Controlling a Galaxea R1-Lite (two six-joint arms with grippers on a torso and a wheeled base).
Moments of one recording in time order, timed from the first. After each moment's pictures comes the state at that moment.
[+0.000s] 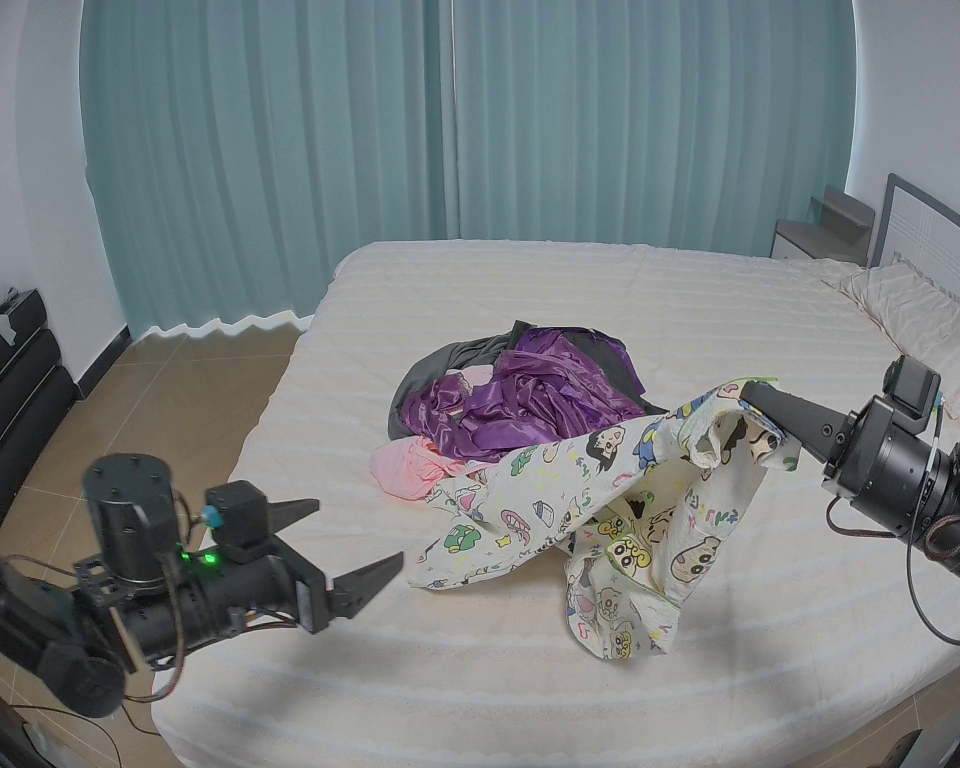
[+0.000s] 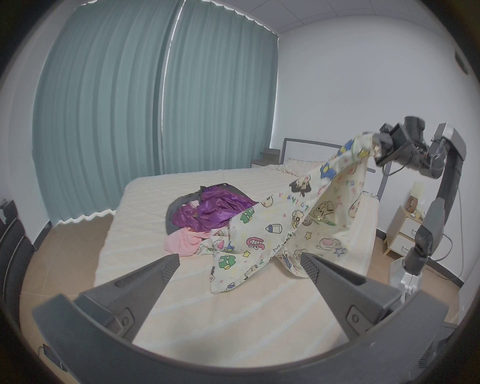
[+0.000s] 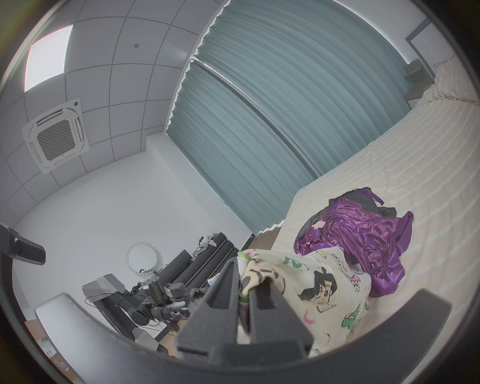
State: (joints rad) left arm -0.50 1.60 -0.32 -0.98 -0.12 0.00; right arm 0.50 1.33 -0.42 -0.99 0.24 0.66
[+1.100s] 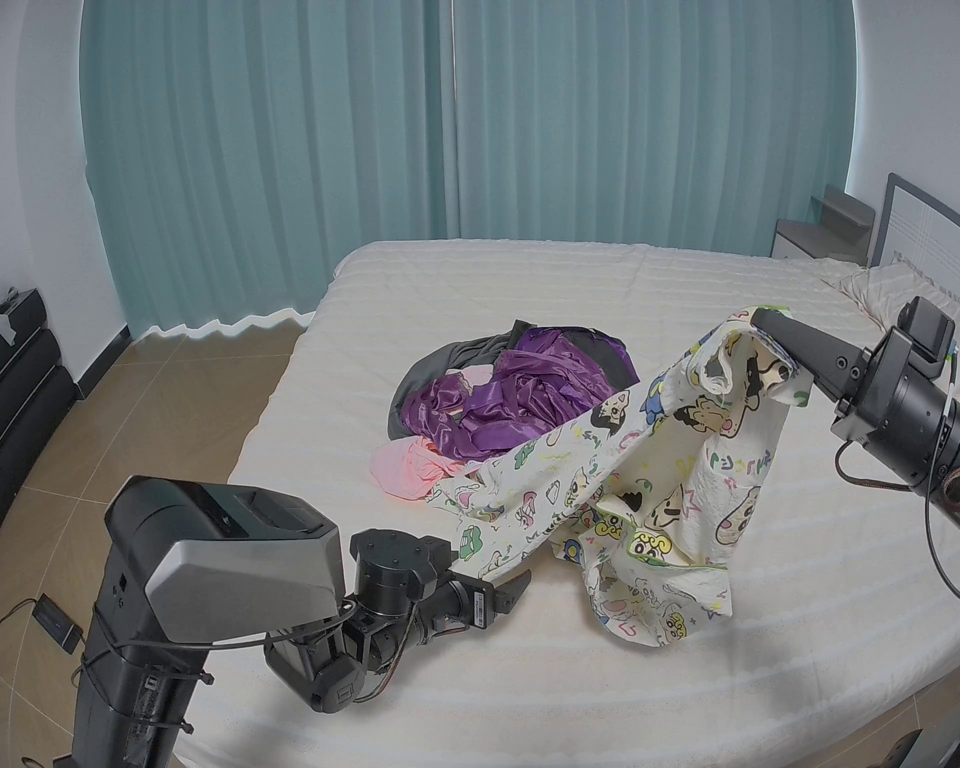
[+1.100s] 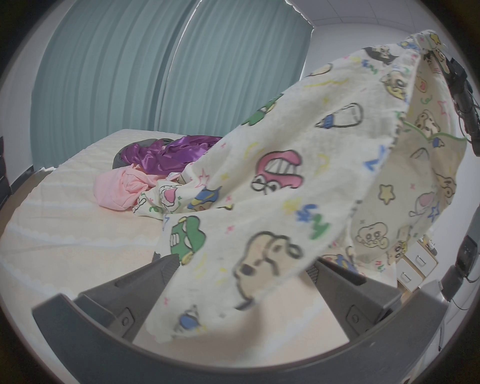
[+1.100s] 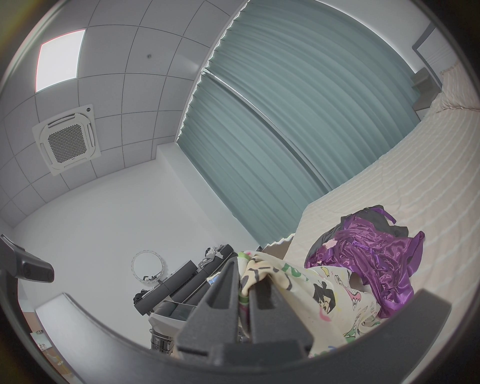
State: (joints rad) left arm -0.63 2.47 -0.74 -1.38 -0.01 -0.25; right arm 0.50 1.33 -0.54 -0.97 0.24 0.66
